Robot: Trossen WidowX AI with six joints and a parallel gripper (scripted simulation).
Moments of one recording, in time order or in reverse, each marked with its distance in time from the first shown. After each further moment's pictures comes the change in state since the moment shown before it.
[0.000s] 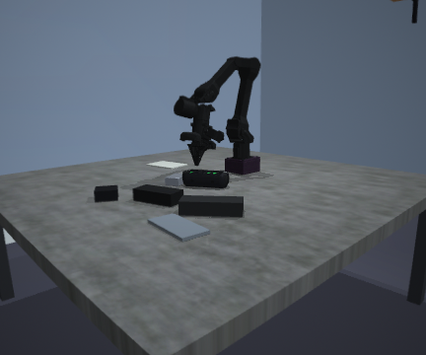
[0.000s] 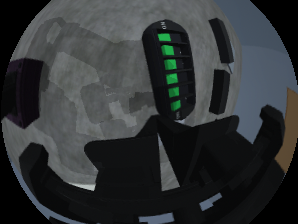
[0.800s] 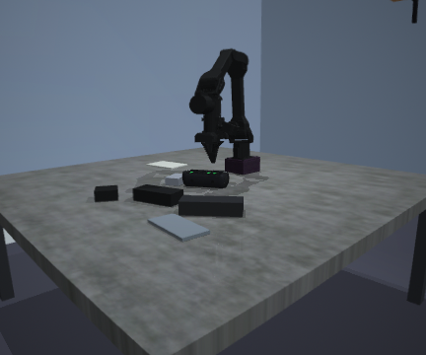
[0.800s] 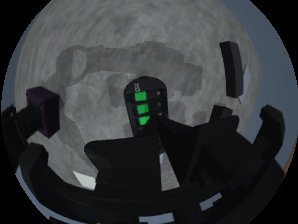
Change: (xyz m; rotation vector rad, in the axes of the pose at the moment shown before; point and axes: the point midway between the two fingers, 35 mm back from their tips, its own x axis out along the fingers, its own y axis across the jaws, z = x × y) arm -0.007 -0.062 0.081 -0.079 -0.050 0.233
